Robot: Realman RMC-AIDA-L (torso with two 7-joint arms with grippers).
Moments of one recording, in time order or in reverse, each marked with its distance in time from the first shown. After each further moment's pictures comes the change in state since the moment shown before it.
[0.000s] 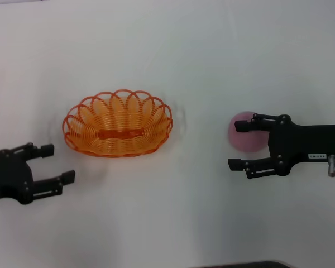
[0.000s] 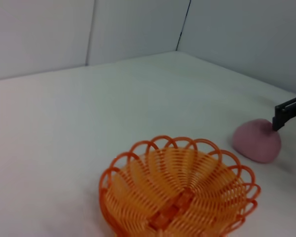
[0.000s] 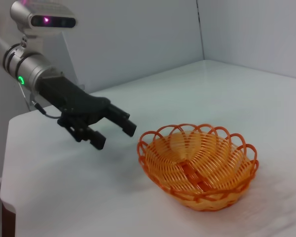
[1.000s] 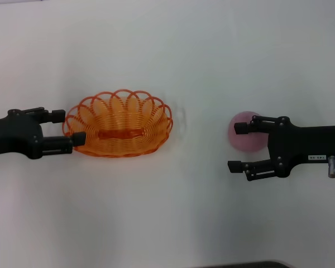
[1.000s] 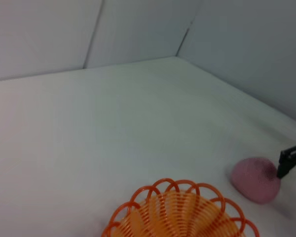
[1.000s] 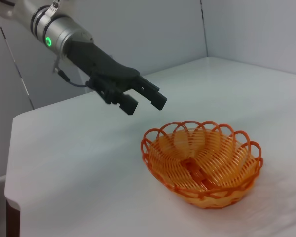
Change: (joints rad) left arm -0.128 0.008 0.081 0.118 0.008 0.014 -0.319; right arm 0.000 -0.002 -0.012 -0.002 0.000 -0.002 0.007
